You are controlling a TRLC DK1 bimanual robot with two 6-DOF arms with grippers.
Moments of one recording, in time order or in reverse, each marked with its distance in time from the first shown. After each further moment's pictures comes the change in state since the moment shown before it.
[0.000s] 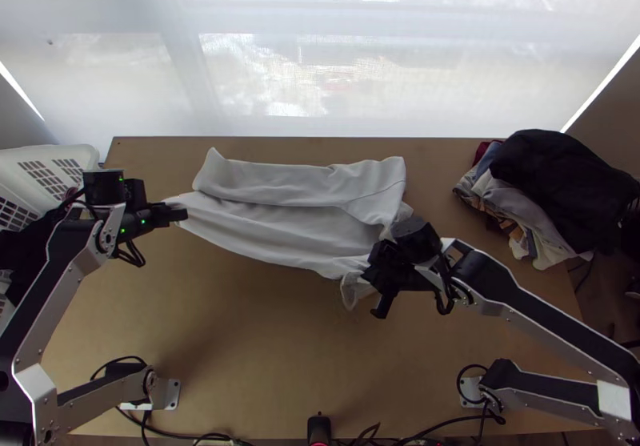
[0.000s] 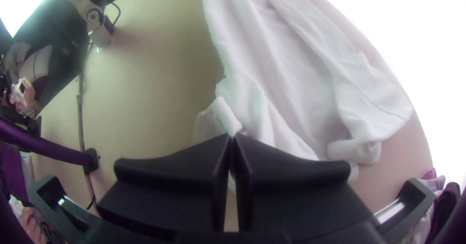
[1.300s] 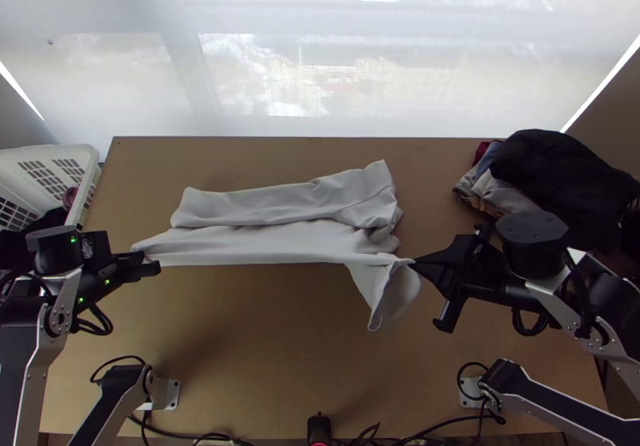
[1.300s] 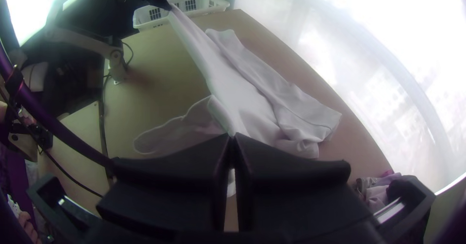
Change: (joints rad) left arm 0.063 -0.482 -0.076 -0.387 0.005 0.030; right arm -0.074 -0.299 0.307 -0.375 0.000 -0.030
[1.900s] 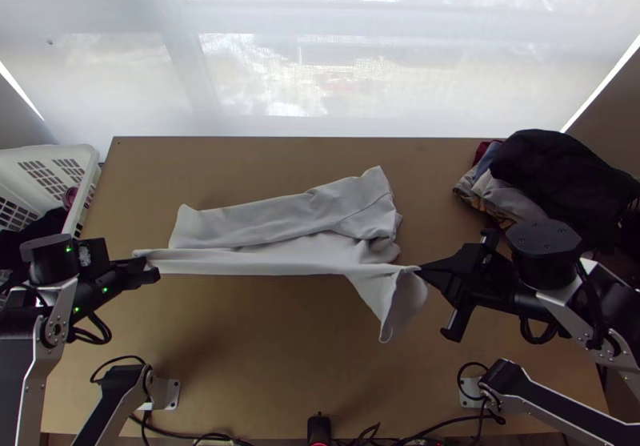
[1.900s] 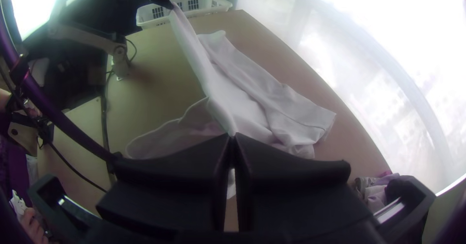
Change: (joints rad) left arm 0.005 -0.050 -0.005 -0.037 0.052 -0.015; right arm 0.006 -0.043 -0.011 -0.026 0.000 -0.016
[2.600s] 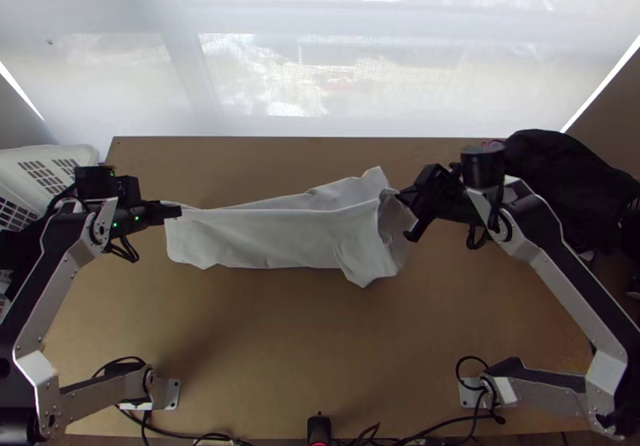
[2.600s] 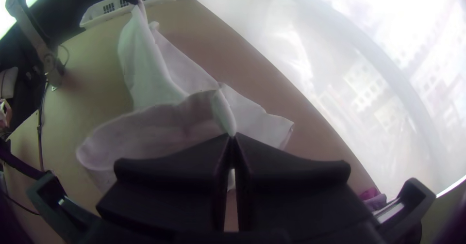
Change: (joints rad) left arm -0.008 0.578 0.120 0.392 0.003 0.016; right arm -0.338 0.443 -0.012 0.425 -0.098 -0.206
